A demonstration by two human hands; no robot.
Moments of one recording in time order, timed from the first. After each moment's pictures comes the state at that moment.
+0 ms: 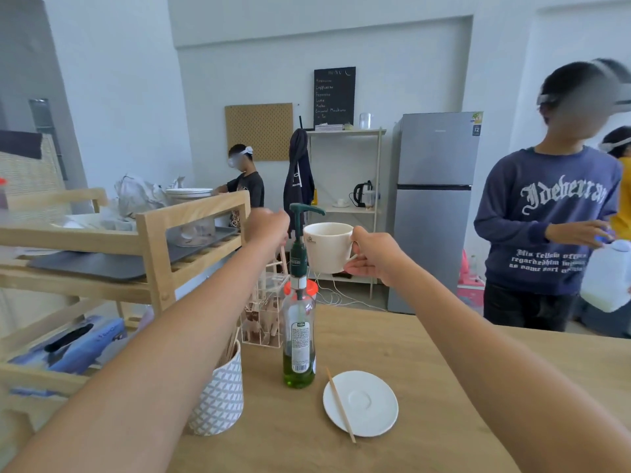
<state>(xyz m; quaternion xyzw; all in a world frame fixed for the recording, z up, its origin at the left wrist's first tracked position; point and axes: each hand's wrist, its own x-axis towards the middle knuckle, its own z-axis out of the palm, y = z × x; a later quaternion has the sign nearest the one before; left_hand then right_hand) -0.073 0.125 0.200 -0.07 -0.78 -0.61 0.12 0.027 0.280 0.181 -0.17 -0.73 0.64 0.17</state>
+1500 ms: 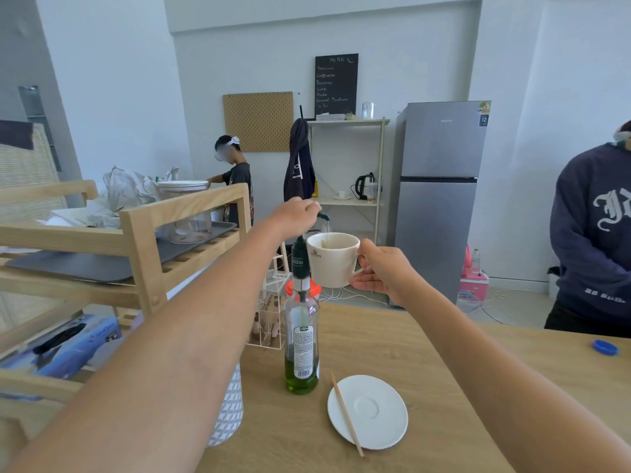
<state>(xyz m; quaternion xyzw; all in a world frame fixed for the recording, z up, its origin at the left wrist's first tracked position) -0.122 0.155 0.209 -0.32 -0.91 -0.26 0.09 0.014 0.288 0.154 -0.17 -0.72 0.65 0.16</state>
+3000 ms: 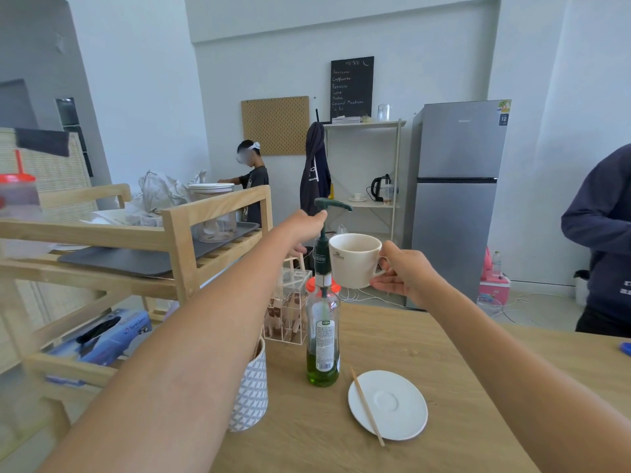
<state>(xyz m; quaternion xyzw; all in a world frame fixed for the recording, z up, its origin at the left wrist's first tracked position) -0.097 0.125 0.205 -0.15 -0.89 -0.42 -0.06 0.021 0.284 0.148 -0.18 -0.71 0.66 0.16</state>
